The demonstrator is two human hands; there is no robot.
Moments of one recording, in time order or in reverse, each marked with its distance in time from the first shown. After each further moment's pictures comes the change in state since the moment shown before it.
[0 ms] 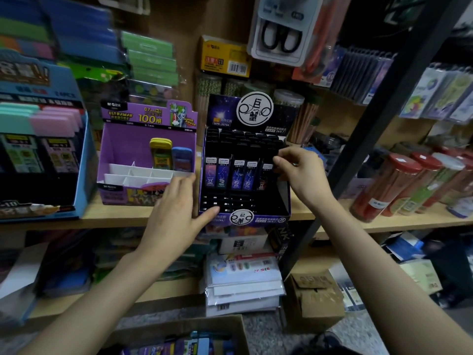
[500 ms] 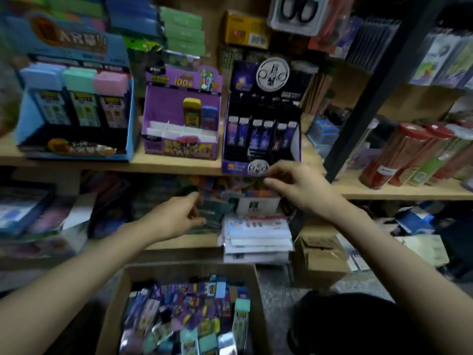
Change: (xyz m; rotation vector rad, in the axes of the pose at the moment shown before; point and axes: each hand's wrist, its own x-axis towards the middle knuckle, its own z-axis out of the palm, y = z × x) left_hand -0.080 -0.049 -0.014 0.144 -0.577 -0.129; right_hand -0.115 -0.038 -0.008 -0.313 -0.395 -0.249
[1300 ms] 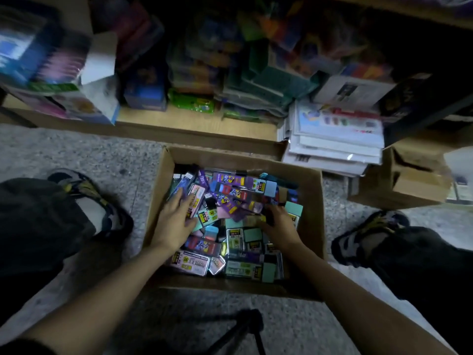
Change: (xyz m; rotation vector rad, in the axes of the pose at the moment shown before) left_hand -0.111 -0.171 0.263 -0.219 -0.037 -0.457; right_hand -0.157 0.041 0.351 0.228 -0.620 0.561
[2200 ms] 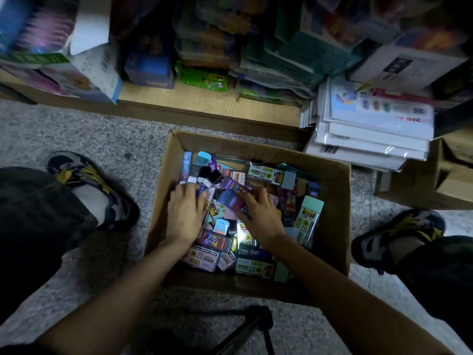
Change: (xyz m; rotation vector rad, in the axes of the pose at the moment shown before) left_hand 0.014 0.014 0.012 -0.010 0.227 -0.118; right_hand 0.028 -0.036 0.050 -0.201 0.004 -0.282
